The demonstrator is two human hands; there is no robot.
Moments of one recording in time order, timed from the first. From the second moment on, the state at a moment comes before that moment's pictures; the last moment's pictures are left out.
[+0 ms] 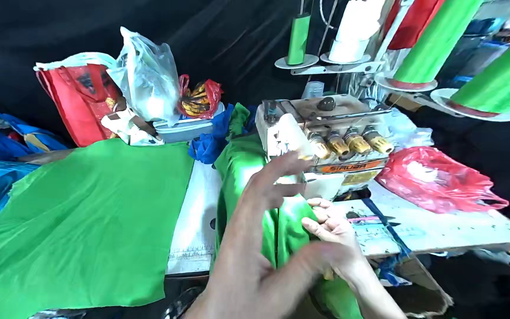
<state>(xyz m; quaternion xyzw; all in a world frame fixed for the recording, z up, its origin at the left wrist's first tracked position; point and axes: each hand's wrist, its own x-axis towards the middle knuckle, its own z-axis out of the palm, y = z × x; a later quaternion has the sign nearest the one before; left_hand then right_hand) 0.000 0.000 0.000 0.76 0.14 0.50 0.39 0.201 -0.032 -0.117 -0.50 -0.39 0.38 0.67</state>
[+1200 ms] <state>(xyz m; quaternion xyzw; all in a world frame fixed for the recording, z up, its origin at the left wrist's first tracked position) 0.001 0.065 -0.125 0.82 0.31 0.45 0.15 0.192 -0.001 -0.109 -0.57 -0.48 0.22 0.63</state>
